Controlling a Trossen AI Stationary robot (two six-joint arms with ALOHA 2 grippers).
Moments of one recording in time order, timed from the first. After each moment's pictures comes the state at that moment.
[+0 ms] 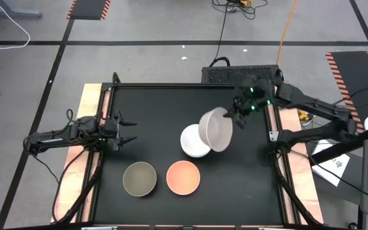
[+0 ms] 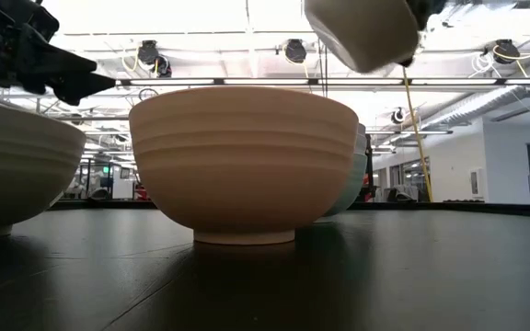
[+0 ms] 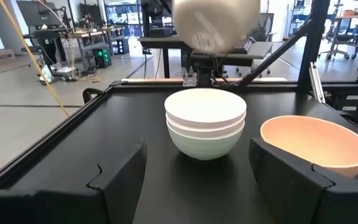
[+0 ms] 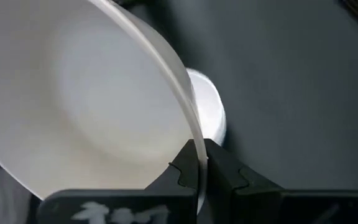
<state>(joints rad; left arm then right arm) 0.11 0.00 0.14 -0.21 0.05 0.04 -0.40 1.11 1.15 -0.83 -0.38 0.16</state>
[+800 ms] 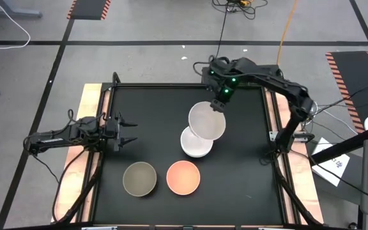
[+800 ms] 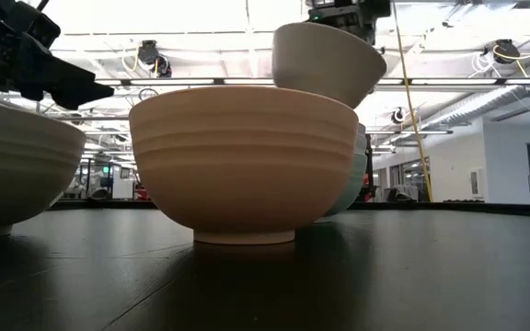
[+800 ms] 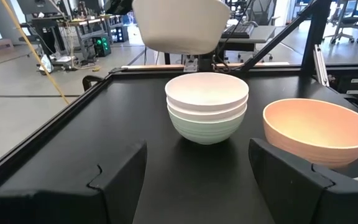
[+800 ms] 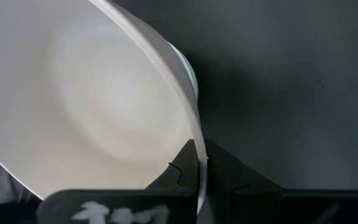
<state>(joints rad) 0.11 0.00 0.14 -0.26 0.04 0.06 -0.54 1.74 1.72 -1.36 -0.47 0.02</state>
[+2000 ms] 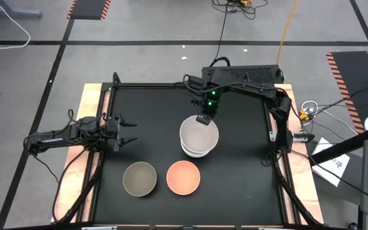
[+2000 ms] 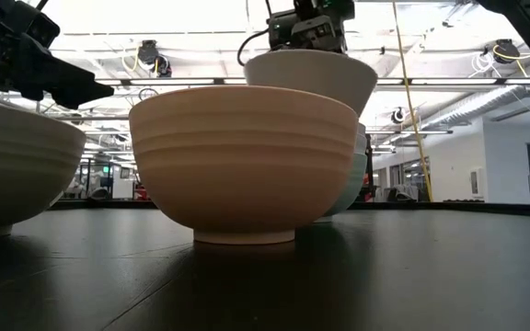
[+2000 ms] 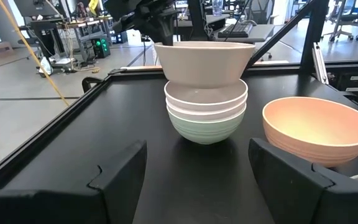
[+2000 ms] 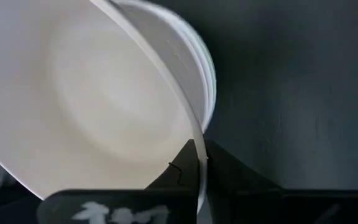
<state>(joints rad) 0.11 0.00 0.14 -0.26 0.05 0.07 -0.36 1.98 1.91 -1.49 -0.37 0.13</state>
